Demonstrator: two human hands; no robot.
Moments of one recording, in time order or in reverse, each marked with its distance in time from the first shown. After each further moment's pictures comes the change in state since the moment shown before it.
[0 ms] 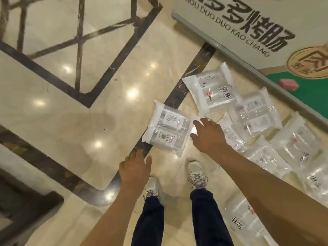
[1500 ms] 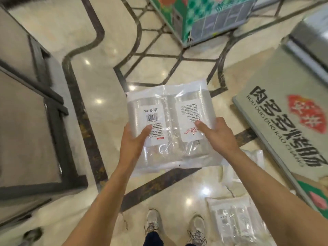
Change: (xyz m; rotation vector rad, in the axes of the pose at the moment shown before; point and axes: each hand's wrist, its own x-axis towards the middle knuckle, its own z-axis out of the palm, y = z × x) left_hand -0.079 -0.088 -0.275 -1.390 0.636 -0.041; right_hand -0.031 -0.137 -0.272 0.788 0.172 -0.327
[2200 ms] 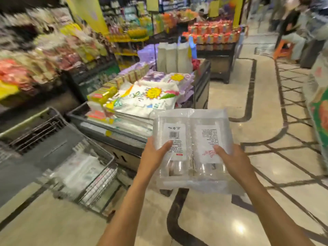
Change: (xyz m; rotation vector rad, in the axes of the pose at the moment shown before) left_hand -0.339 0.188 -0.344 -0.010 0.811 0.015; right_hand -0.288 -0.361 0.074 -0.019 -0.522 -0.716
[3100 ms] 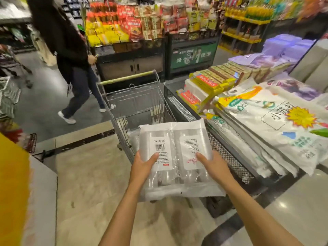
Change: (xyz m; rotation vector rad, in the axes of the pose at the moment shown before) left_hand -0.005 -0.267 -0.382 -0.301 0.691 -0.447; right_hand 0.022 -0.184 0.517 -0.287 -0.726 -0.274
